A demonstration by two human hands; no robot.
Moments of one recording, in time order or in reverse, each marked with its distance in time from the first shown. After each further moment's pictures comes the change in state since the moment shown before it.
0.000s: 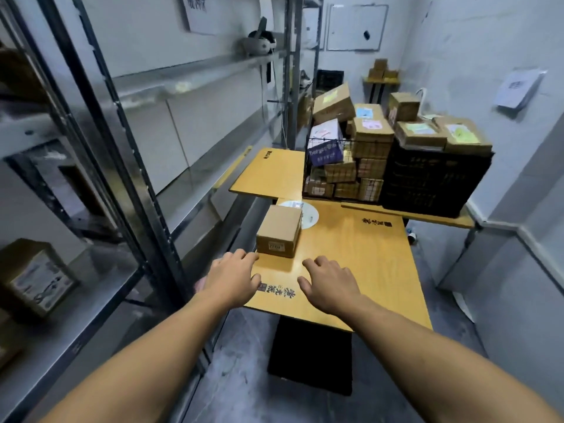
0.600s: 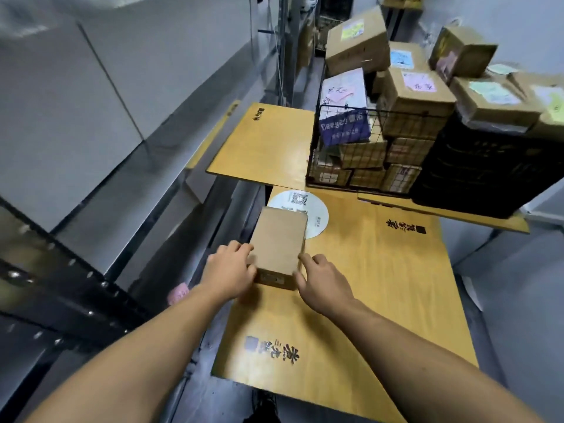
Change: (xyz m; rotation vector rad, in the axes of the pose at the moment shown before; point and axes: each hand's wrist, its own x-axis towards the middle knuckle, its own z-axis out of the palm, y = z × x) left_hand 0.251 -0.050 0.093 -0.111 -0.153 -0.034; right_hand 0.232 0.039 0.065 0.257 -0.138 0.122
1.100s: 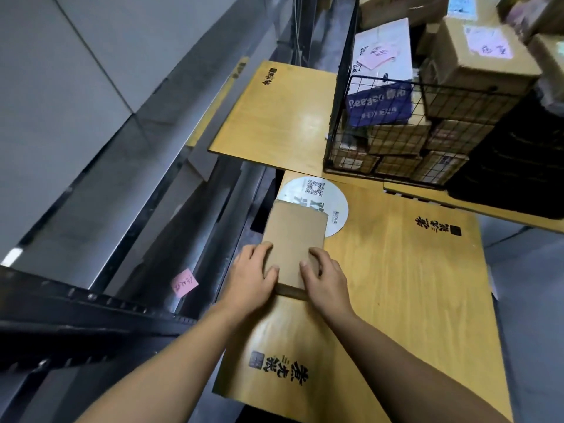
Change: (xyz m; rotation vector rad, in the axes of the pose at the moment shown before) left_hand 0.041 0.007 0.043 -0.461 0.029 -0.079; right_hand 0.059 0.000 0.033 0.653 0.076 0.226
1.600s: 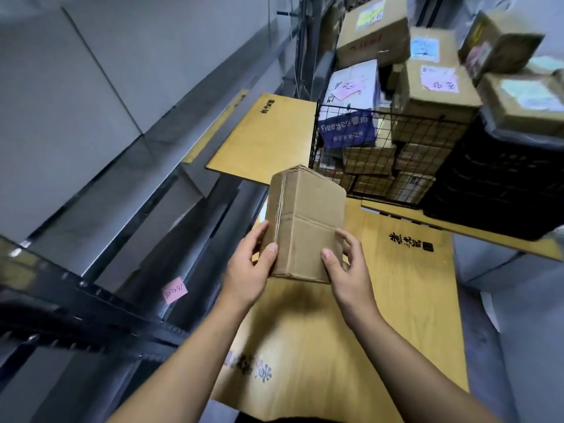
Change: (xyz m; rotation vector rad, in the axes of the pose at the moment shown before) left_hand -0.041 0.105 -0.010 -0.674 0.233 0.041; right_hand -0.021 0.007 -0.111 0.493 0.085 -0.228
